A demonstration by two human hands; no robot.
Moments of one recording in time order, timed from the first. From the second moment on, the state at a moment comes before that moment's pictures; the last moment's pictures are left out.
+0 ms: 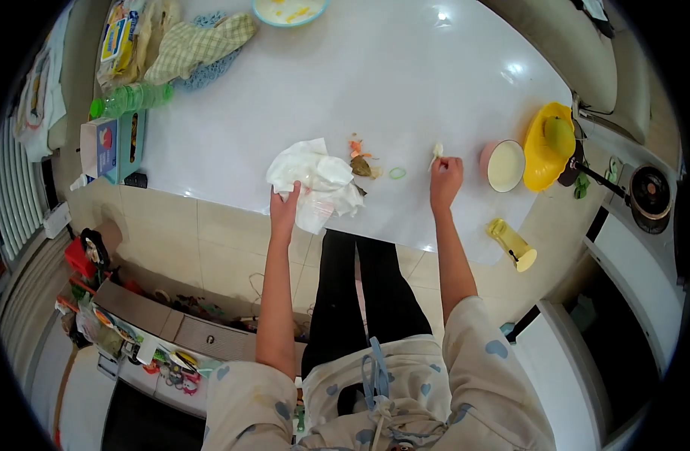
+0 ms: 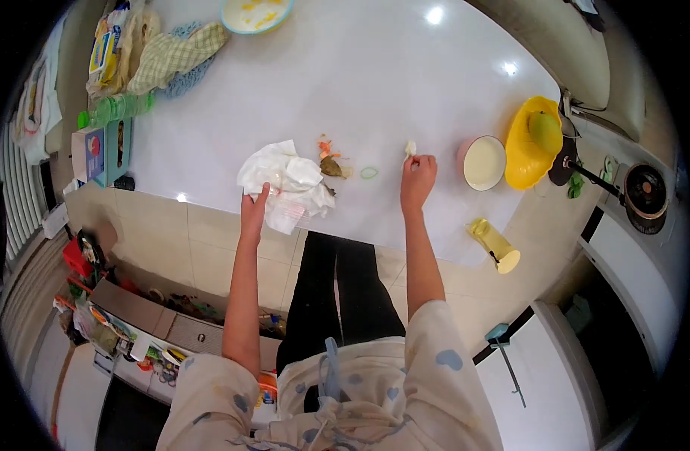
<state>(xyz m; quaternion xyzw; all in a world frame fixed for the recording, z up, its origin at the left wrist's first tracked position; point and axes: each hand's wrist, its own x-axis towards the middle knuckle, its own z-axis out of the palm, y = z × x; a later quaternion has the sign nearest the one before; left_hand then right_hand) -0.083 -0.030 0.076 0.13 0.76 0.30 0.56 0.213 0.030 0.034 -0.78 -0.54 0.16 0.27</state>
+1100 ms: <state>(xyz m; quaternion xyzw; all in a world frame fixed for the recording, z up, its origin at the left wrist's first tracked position) -0.127 -0.056 0.585 0.65 0.72 0.04 0.24 0.059 -0.015 0.211 -0.37 -0.87 0.31 -0.06</state>
